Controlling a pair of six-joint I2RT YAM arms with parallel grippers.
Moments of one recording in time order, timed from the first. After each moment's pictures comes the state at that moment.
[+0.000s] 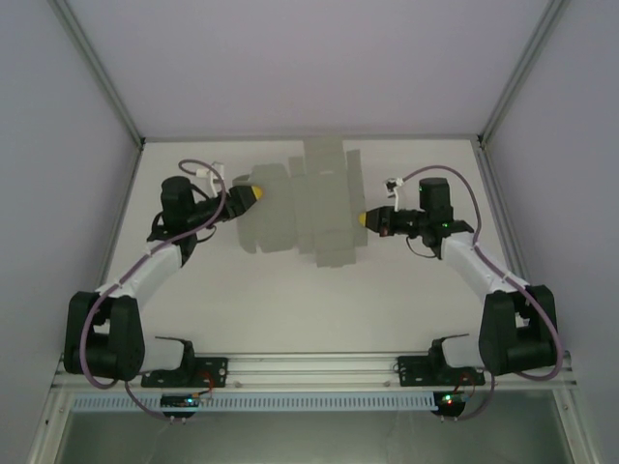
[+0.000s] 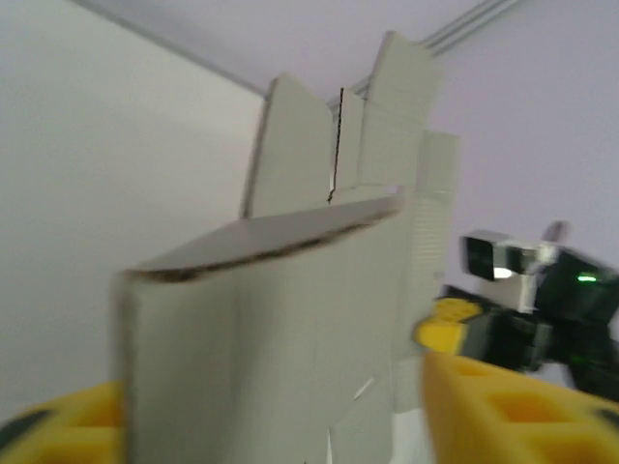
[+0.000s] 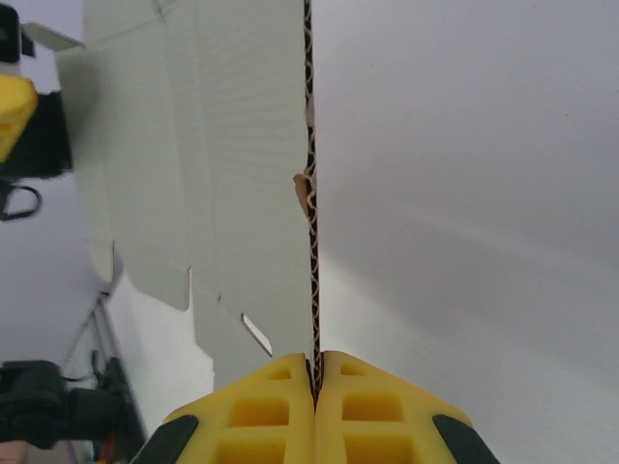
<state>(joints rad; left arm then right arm) -0.16 1.31 0.77 0.22 0.75 -0.74 0.18 1.34 0.84 -0.18 -0.79 0.22</state>
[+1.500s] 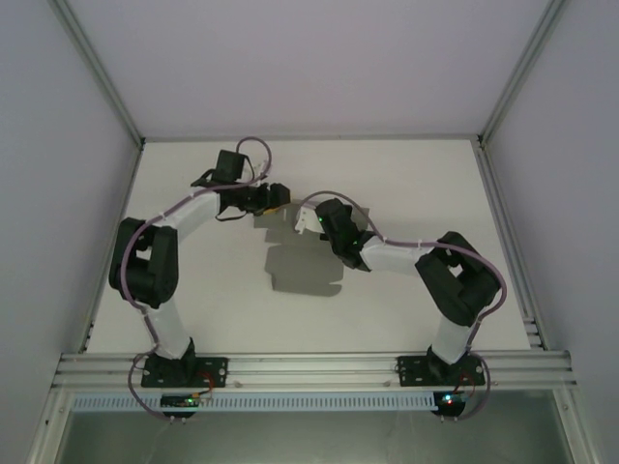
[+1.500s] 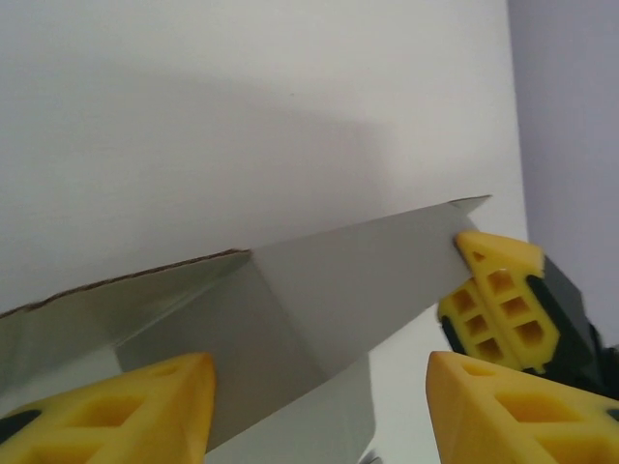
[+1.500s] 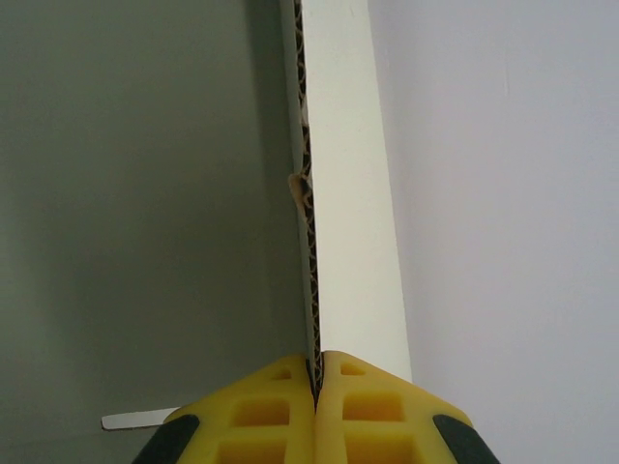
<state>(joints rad) -0.32 1.81 1.29 -0.33 0.69 -0.51 0.75 1.75 0.95 0.27 0.53 -1.01</state>
